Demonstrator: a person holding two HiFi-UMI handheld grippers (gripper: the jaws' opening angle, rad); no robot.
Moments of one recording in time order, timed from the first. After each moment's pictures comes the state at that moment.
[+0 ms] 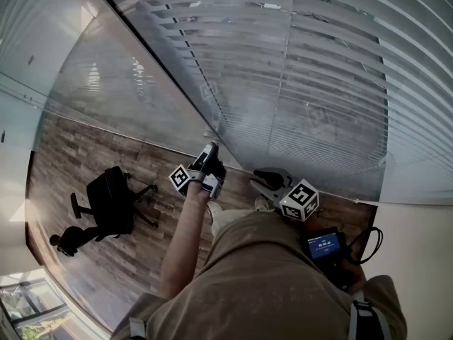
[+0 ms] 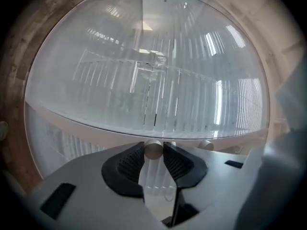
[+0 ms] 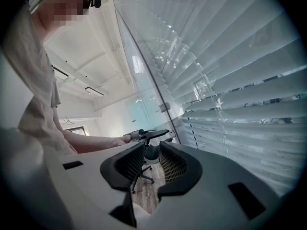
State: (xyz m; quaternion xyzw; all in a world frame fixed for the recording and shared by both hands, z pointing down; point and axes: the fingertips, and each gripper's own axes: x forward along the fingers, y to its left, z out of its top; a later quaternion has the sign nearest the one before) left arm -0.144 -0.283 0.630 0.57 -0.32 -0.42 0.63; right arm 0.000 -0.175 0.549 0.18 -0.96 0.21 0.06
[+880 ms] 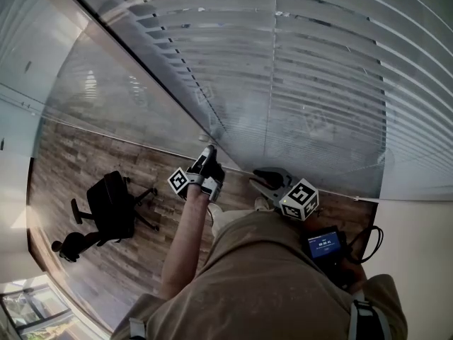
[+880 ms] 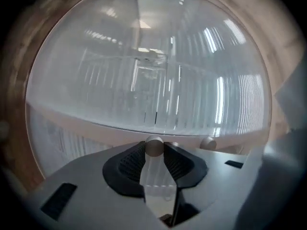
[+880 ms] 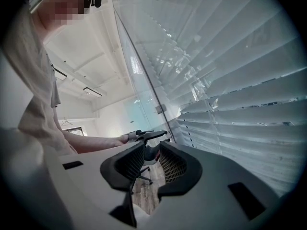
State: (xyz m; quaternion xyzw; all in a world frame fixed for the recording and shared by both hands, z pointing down) left arm -0.139 -0.280 0.630 0.58 -0.32 -0.40 0.63; right arm 0.005 -0.180 0.548 0.20 -0.96 0.21 0.06
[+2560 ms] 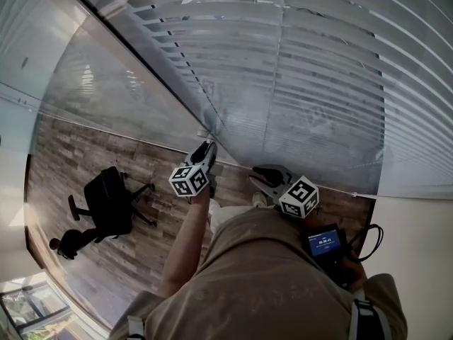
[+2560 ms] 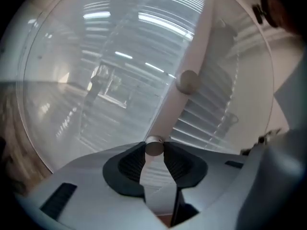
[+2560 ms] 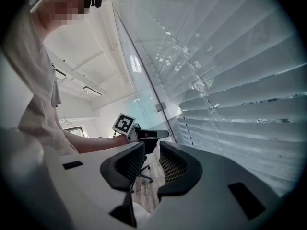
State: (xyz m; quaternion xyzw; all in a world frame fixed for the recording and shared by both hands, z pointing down) left arm -0.135 -0.282 0.620 0.79 -0.53 0.03 0.31; right arm 0.004 -0.180 0.551 0.19 -0.96 0.21 0.06
